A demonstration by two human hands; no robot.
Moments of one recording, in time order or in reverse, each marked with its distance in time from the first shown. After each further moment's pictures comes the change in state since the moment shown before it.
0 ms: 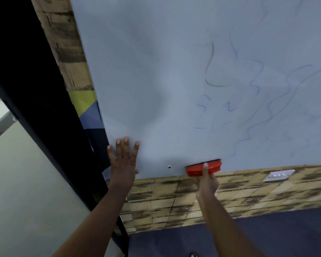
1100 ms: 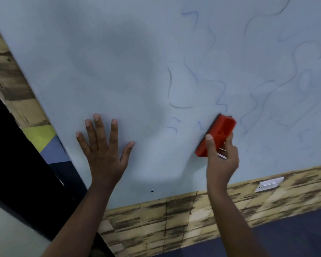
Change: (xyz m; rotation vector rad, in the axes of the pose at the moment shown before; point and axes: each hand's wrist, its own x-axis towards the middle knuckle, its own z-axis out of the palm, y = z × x) left_hand 0.118 0.028 -0.091 -0.162 0.557 -0.094; right_hand -0.030 -0.171 0.034 -0.147 0.001 -0.774
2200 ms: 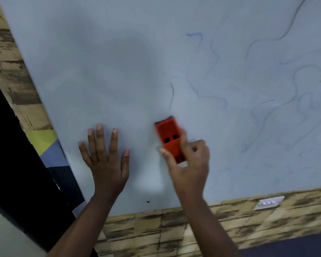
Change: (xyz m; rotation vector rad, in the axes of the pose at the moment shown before) left_hand -0.004 0.018 0.002 -0.093 0.077 -0.090; right_hand -0.033 -0.048 0.034 -0.391 -0.313 -0.618
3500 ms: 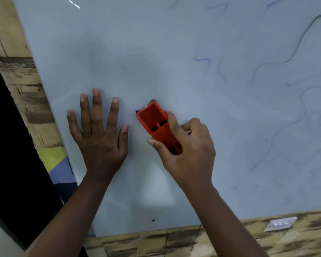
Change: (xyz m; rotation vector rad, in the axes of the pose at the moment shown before) left_hand 0.113 -0.009 -0.024 0.117 0.179 0.122; right_hand 0.073 -0.058 -0.008 -0.077 0.023 -0.348
